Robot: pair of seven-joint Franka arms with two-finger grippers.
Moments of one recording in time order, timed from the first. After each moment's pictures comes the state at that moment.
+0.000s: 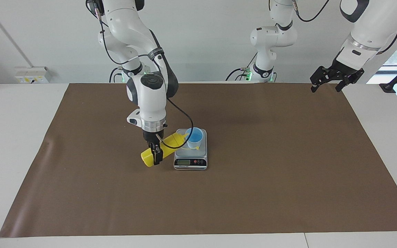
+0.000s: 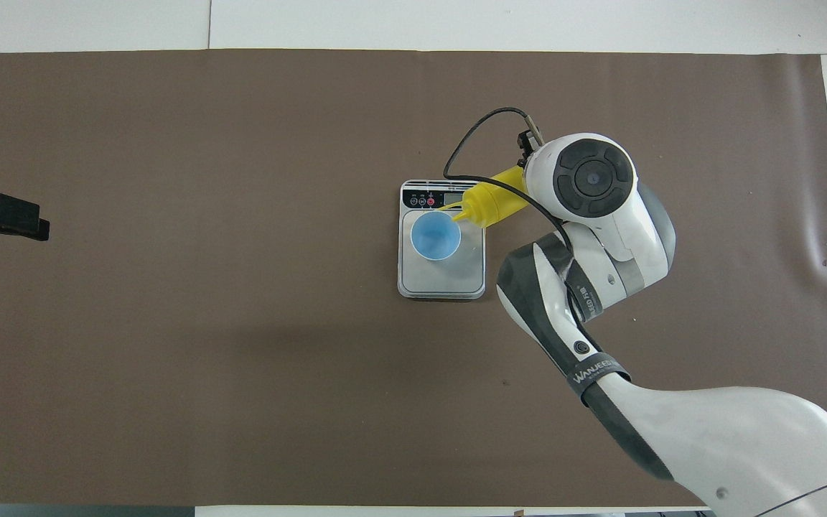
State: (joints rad) left arm -0.04 -0.03 0.00 -1.58 -0.02 1.51 0.00; right arm 0.45 0.35 -0.13 -1.81 -0.26 2.40 1.66
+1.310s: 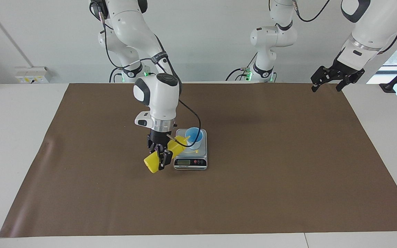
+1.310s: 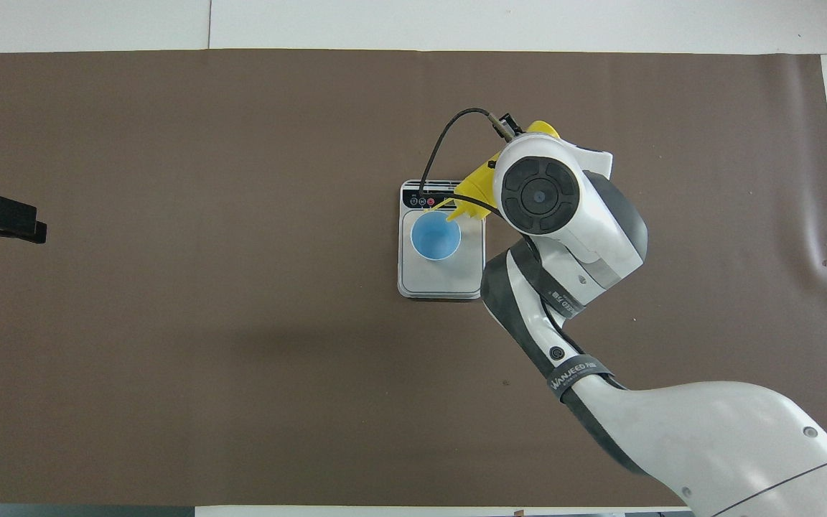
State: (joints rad) left arm -0.04 -0.03 0.00 -1.58 -0.02 1.50 0.00; right arm 0.49 0.39 -0.13 -1.74 -0.46 2.42 1.65
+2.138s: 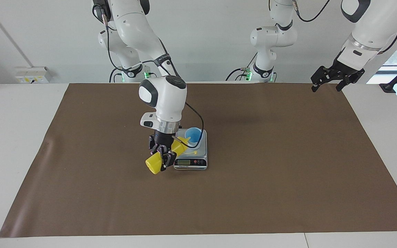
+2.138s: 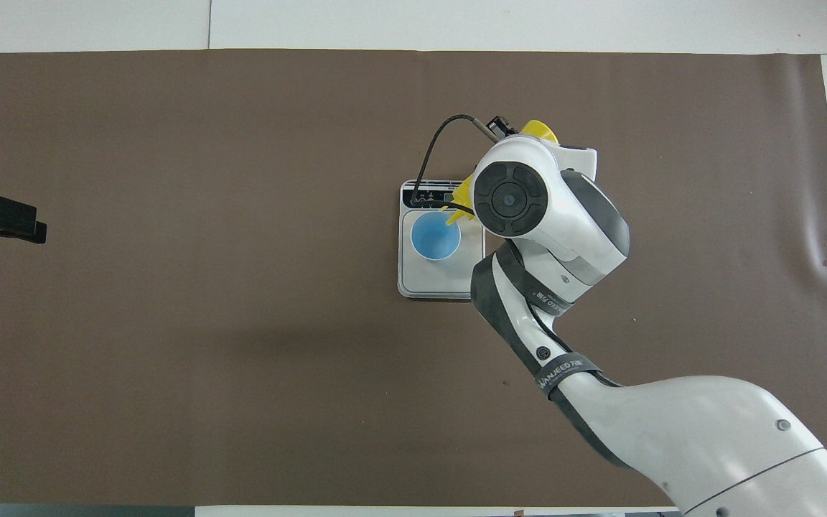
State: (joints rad) left arm -0.04 -0.03 0.00 -1.58 -0.02 1.50 0.00; right arm 0.51 0.43 -0.13 -1.70 -0.54 2.37 1.65
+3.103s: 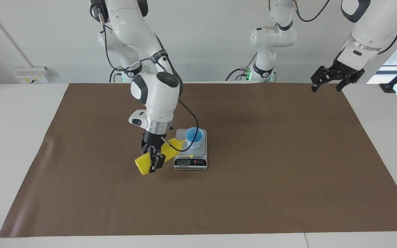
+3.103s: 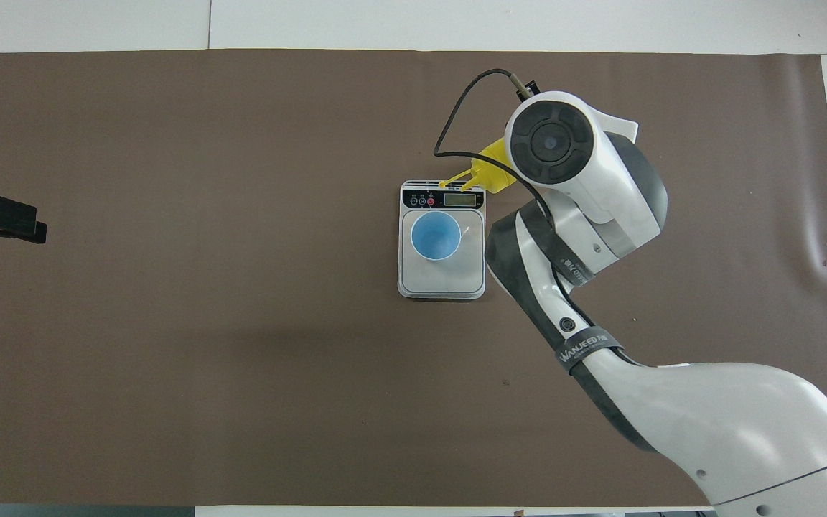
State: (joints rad) left arm -0.04 -0.03 0.00 -1.58 -0.02 1.50 0.00; right arm 0.44 0.44 -0.13 -1.56 -0.39 2.24 1.64
